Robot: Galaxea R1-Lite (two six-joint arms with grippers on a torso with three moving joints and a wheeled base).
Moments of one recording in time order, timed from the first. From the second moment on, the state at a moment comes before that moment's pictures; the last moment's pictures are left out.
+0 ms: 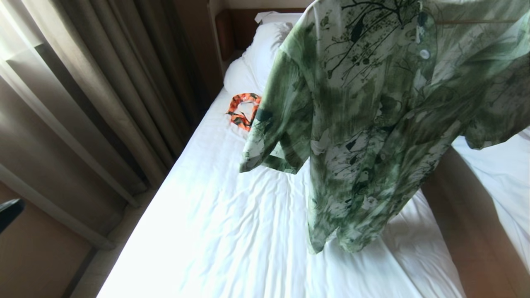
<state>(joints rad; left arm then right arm) -0.27 0.63 -0.48 -0.15 0.20 -0.07 0.57 1.51 -1.94 -0.03 -0.28 -0.44</state>
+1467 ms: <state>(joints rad) -0.91 1.44 -1.02 -0.32 0.09 -0.25 0.59 1.87 -1.89 -0.12 -0.31 -0.27</state>
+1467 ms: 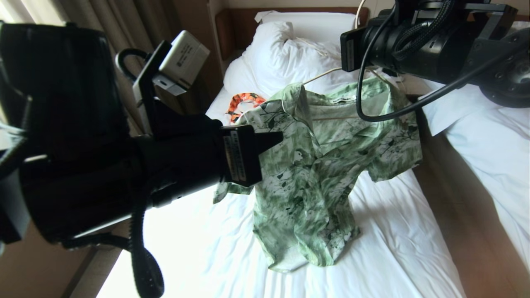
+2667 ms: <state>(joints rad) -0.92 1.79 -1.30 -0.41 0.29 -0.28 0.64 1.73 -1.69 -0.15 -0.31 -0.26</state>
